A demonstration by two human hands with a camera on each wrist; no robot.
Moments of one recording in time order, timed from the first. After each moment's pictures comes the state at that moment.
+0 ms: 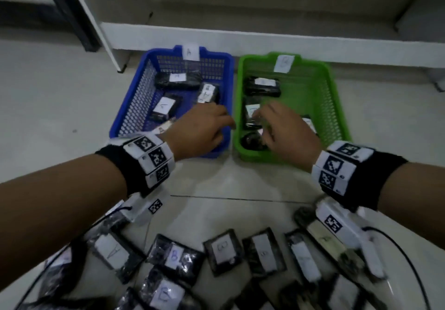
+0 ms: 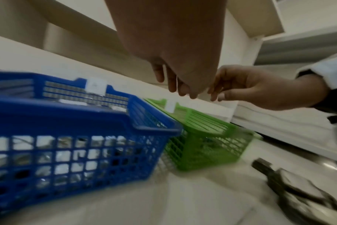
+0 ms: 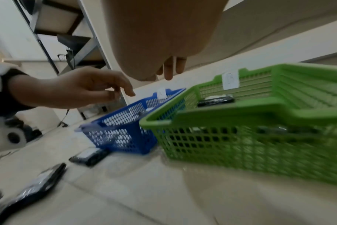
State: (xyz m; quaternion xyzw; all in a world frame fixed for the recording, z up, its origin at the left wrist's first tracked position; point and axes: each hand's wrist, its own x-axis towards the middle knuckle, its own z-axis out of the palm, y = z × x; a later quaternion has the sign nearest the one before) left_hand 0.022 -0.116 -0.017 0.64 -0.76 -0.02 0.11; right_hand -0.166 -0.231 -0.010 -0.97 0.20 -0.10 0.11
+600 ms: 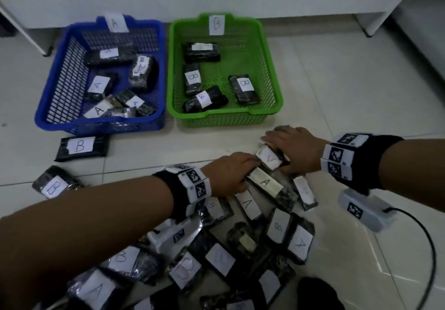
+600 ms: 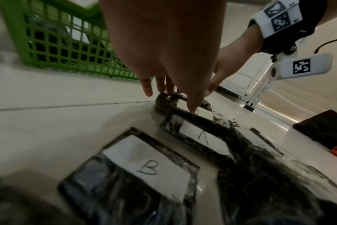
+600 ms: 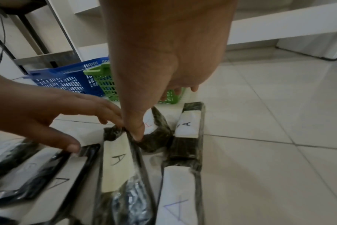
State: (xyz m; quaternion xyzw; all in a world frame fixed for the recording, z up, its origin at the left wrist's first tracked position) left_hand -0.184 -0.119 -0.107 0.55 -0.79 -0.26 0.01; right_hand -0.359 -0.249 -0.063 -0.93 0.25 0.27 0.06
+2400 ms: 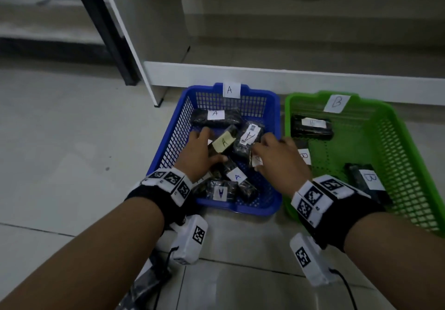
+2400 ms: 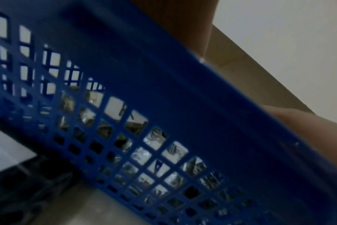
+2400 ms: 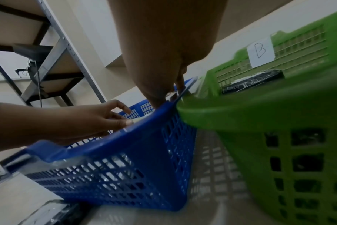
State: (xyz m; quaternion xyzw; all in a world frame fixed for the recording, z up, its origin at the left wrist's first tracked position) left_hand 0.144 -0.130 -0.088 0.86 -0.42 -0.14 0.24; right_hand -0.028 -0.242 -0.061 -0.97 0.23 -0.02 0.03
